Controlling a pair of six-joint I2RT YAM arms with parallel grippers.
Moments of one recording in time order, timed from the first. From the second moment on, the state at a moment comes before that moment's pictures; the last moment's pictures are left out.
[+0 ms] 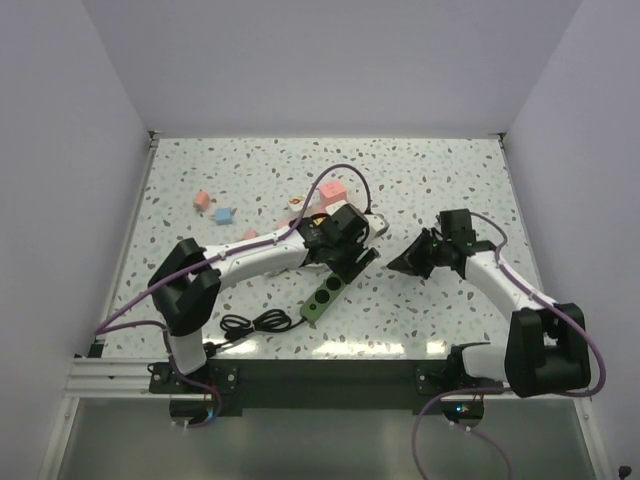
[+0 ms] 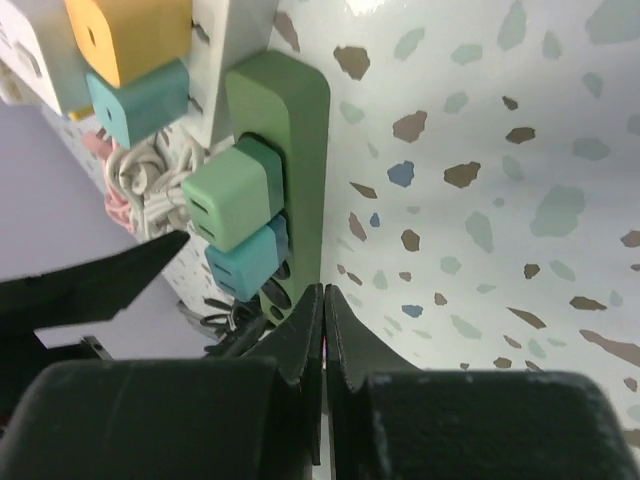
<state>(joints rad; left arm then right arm) -0.94 1.81 1.37 -0.53 -0.03 -0.07 0.13 1.30 0.73 -0.45 -0.45 0.91</state>
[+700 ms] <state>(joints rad) -0.94 1.92 1.47 -0.57 0.00 -0.15 0.32 1.27 0.36 0.28 -0.67 1.07</state>
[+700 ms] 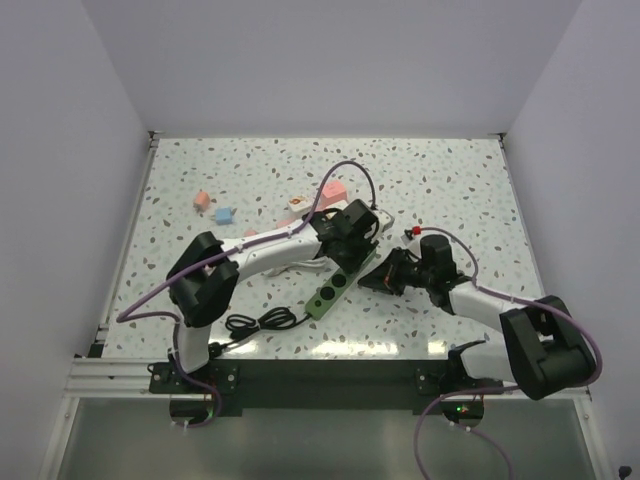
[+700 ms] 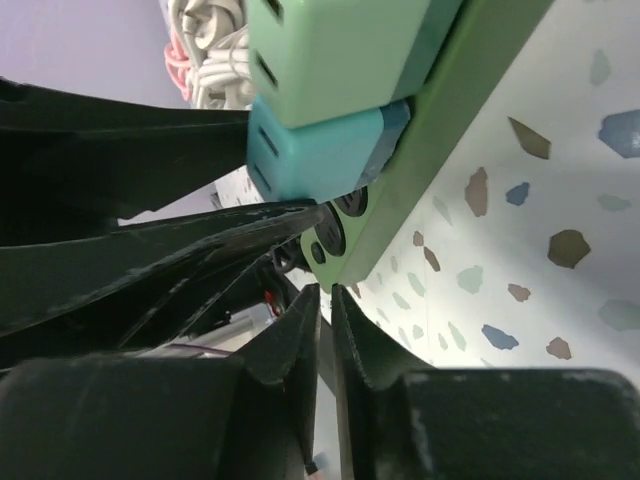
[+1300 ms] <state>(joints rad) -0.82 1.99 1.56 -0.37 0.28 -0.39 0.34 1.16 0.37 0.11 -0.50 0.92</state>
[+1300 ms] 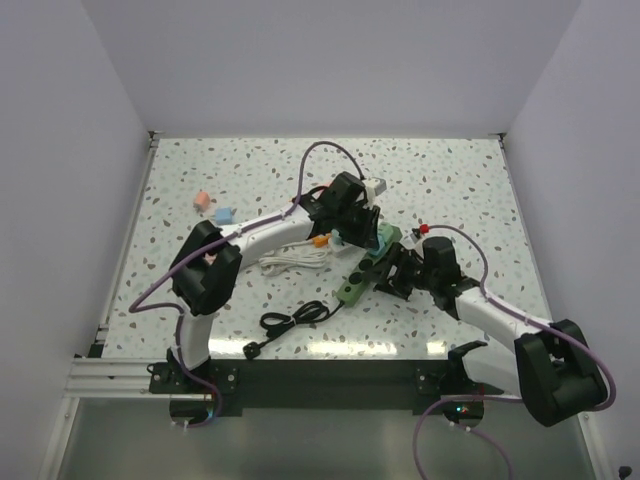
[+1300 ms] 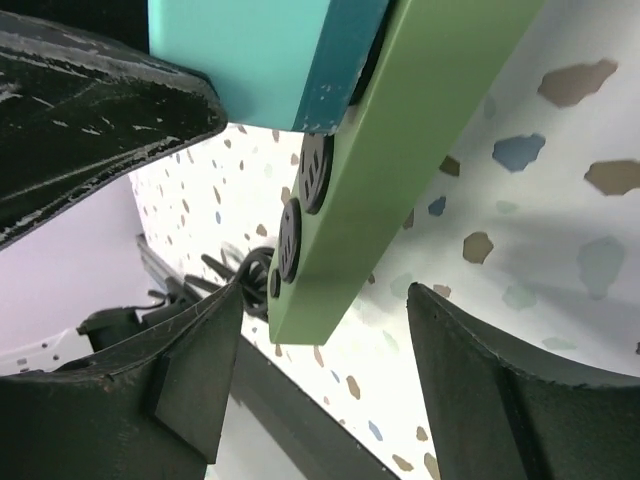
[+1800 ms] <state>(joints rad) -0.80 1.86 1.35 -0.13 0.37 -0.61 0.35 1.20 0.37 0.21 -0.31 0.97</state>
